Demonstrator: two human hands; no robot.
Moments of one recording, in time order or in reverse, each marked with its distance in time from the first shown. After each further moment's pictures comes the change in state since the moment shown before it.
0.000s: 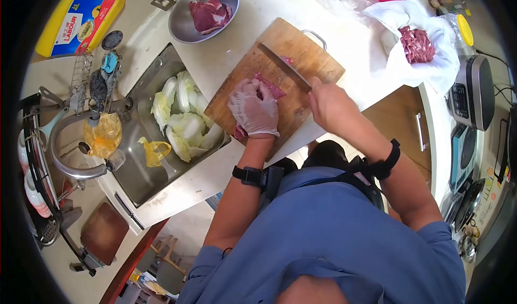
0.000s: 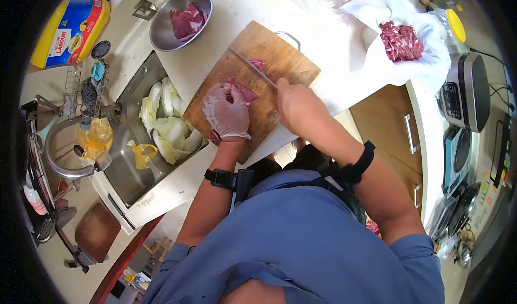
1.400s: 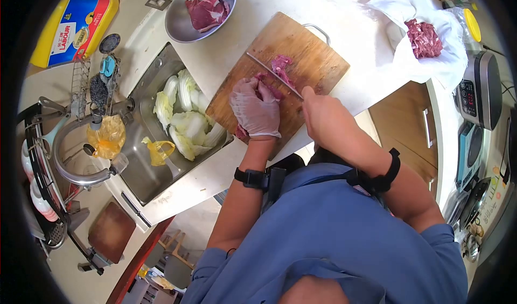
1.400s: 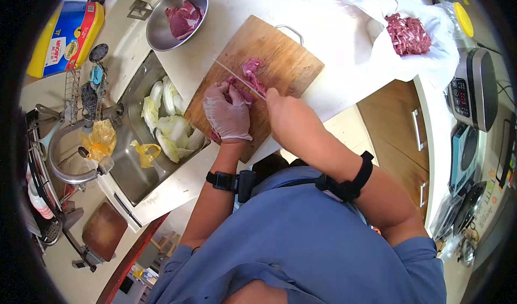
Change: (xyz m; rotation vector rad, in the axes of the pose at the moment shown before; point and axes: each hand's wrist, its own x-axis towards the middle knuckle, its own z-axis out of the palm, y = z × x) left_hand 0.001 0.002 -0.006 -0.106 0.008 0.005; right_hand -0.014 -0.017 0.013 0.098 -0.026 -0.017
